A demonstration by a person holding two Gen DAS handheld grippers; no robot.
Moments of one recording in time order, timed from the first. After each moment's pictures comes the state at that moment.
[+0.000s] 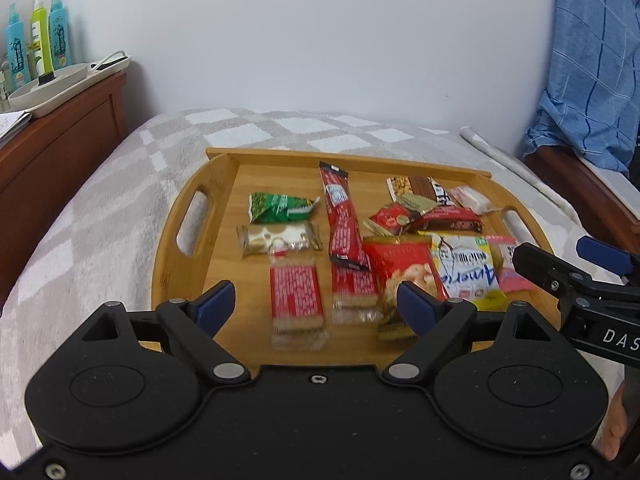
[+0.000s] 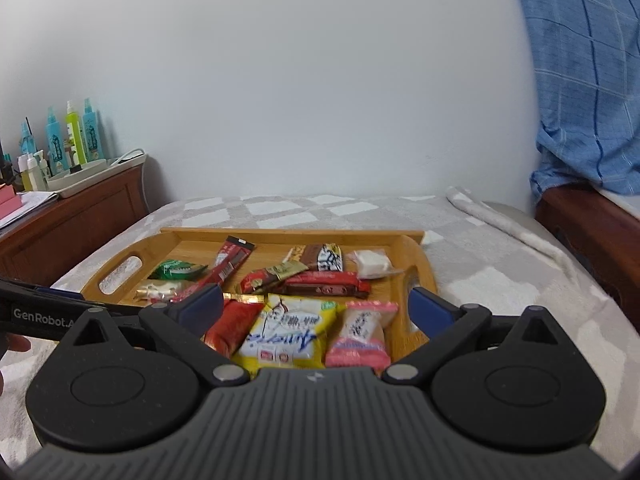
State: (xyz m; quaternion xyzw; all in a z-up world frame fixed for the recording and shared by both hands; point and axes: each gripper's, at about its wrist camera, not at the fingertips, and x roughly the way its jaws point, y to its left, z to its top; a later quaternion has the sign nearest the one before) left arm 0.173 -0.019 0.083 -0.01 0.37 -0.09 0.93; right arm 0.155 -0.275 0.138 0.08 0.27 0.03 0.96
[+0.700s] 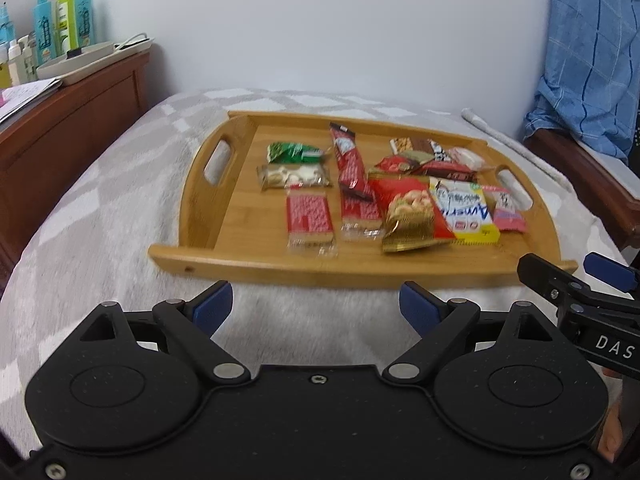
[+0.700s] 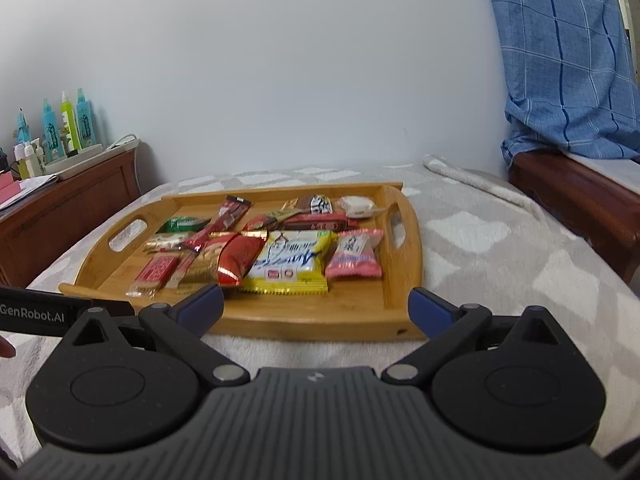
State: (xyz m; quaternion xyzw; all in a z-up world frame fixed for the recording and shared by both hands) left arm 0.111 -0.007 0.064 -0.01 0.38 -0.07 0.92; right arm 0.094 -0.261 0.120 0.08 0.29 0.00 0.95
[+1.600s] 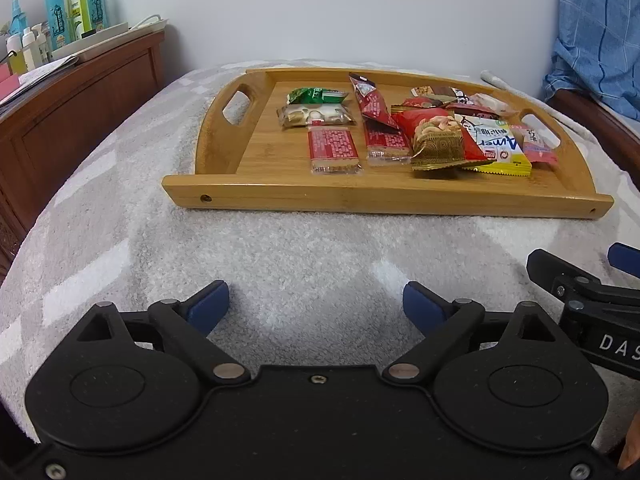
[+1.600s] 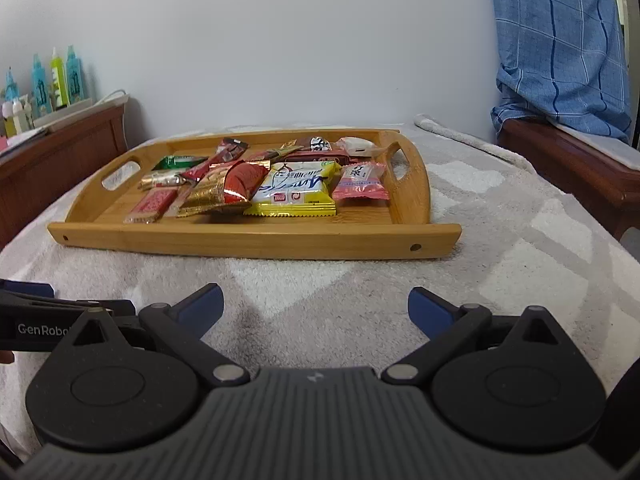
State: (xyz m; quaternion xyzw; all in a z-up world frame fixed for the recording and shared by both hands) left arm 0.091 -0.008 0.023 0.02 0.39 -0.04 0.92; right arm 0.076 -0.231 0.092 0.06 0.34 -0.02 0.94
